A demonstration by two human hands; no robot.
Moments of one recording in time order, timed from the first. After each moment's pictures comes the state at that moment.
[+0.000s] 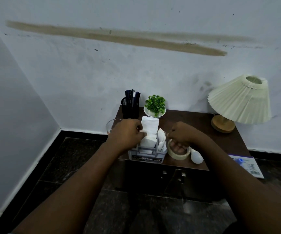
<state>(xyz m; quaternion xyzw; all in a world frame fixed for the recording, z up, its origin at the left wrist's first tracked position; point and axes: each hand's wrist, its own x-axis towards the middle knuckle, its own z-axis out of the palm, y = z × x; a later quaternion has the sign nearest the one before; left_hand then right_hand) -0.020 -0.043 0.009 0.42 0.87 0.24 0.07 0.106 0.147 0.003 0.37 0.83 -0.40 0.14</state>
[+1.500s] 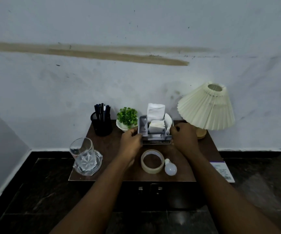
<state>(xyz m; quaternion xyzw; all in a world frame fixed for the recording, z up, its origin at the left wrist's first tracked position) 0.028 0.088 -0.039 0.16 0.66 0.66 0.32 0.159 0.226 -0.015 0.43 0.81 -0.30 -0.27</state>
